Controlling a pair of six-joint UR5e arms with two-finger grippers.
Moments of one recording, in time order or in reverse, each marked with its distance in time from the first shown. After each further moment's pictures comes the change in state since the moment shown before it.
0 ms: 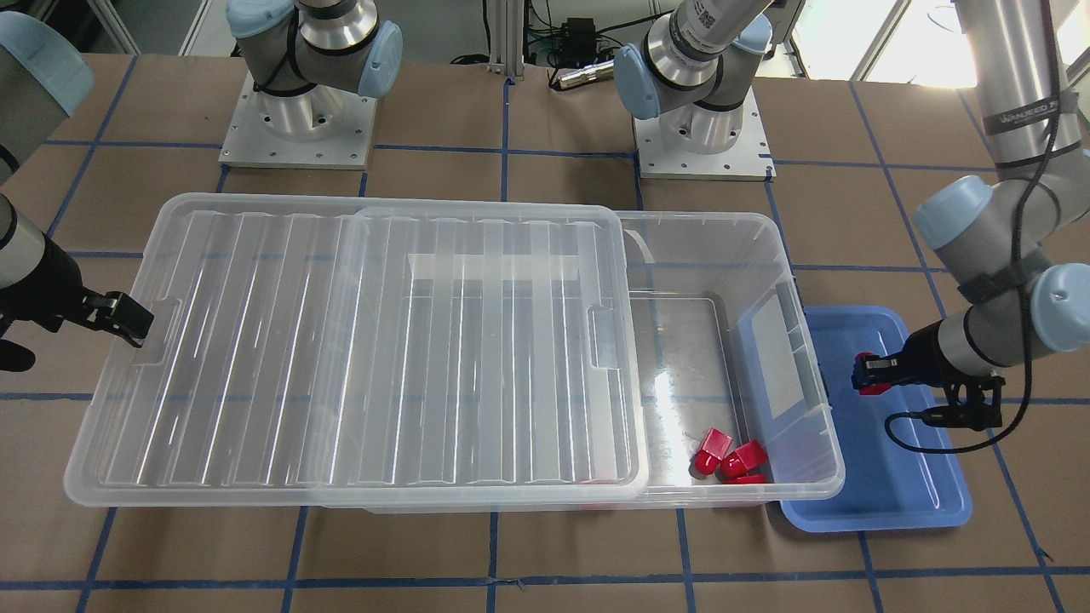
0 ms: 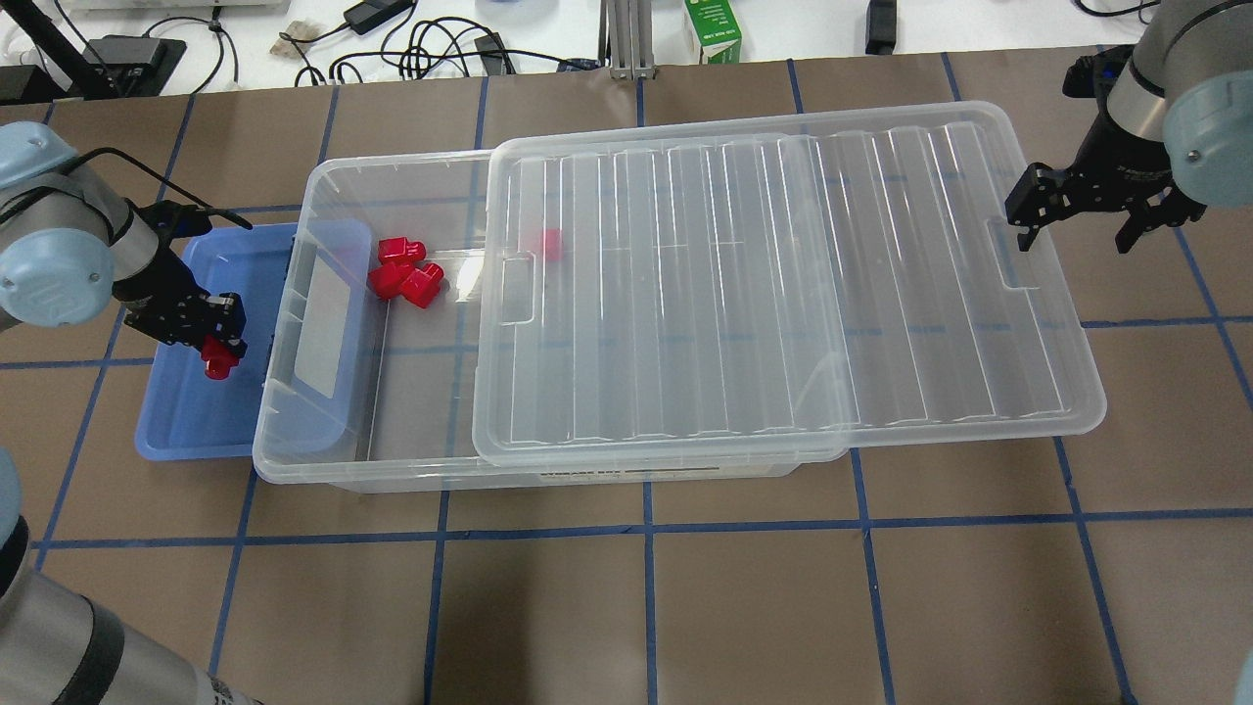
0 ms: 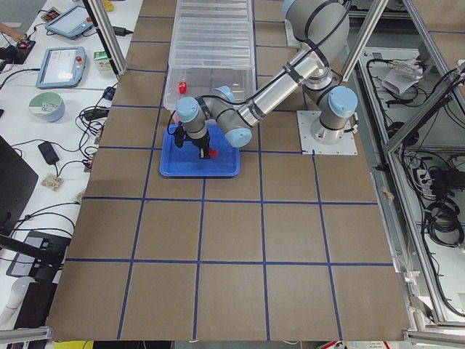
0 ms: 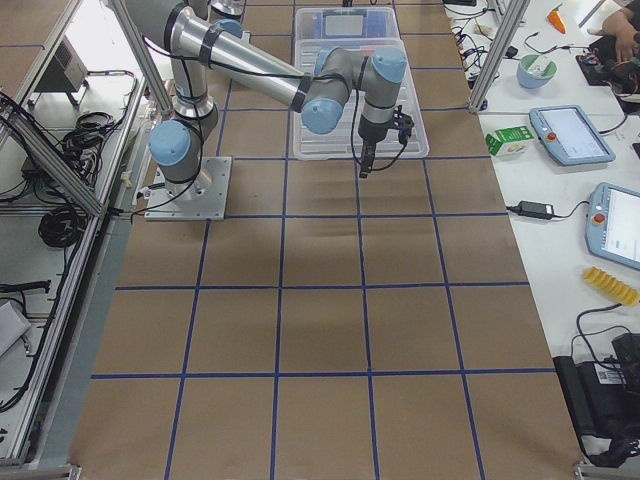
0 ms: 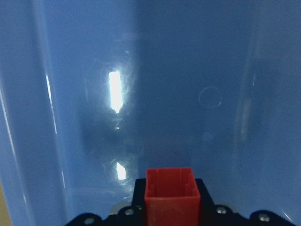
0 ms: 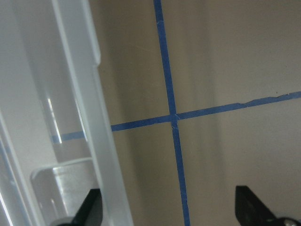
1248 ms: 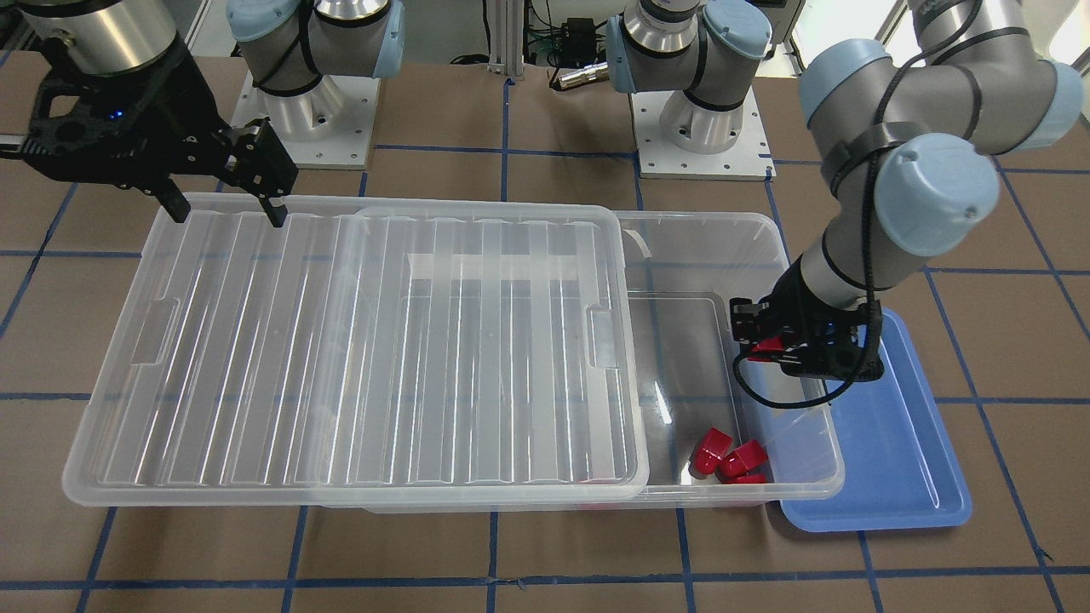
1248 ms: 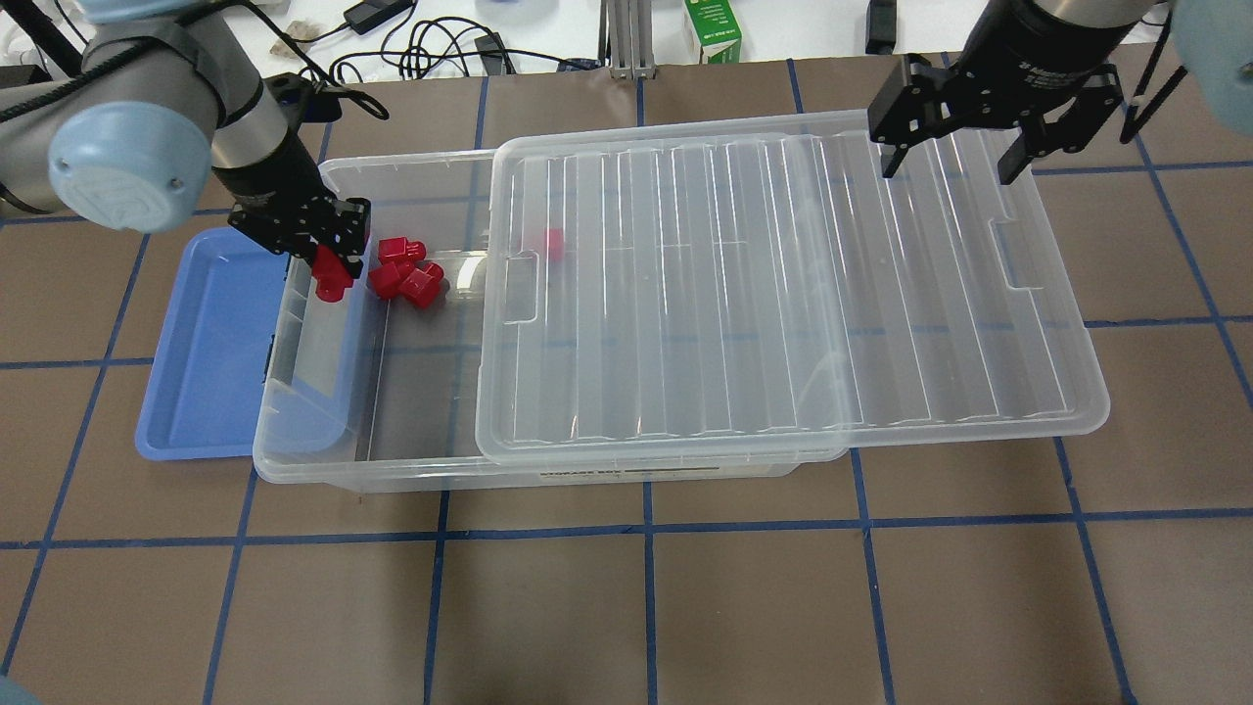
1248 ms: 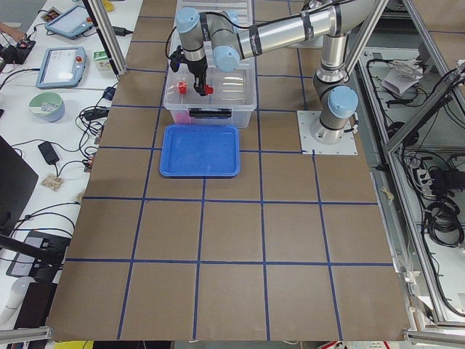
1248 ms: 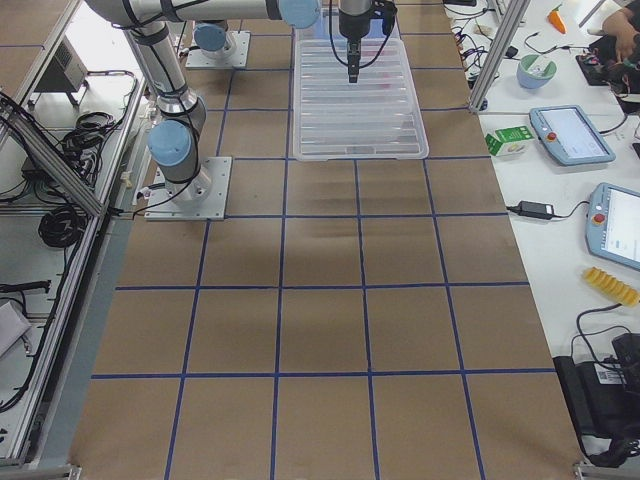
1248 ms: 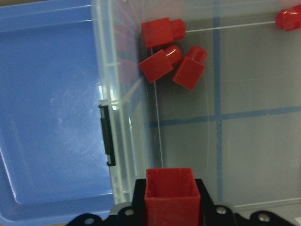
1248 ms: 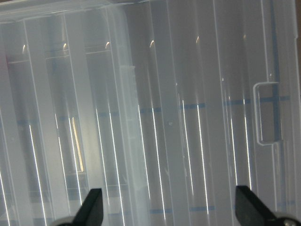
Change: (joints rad) left arm -0.386 0.190 0.051 -0.152 -0.019 -0.304; right arm 0.296 -0.194 -0.178 0.267 0.171 0.228
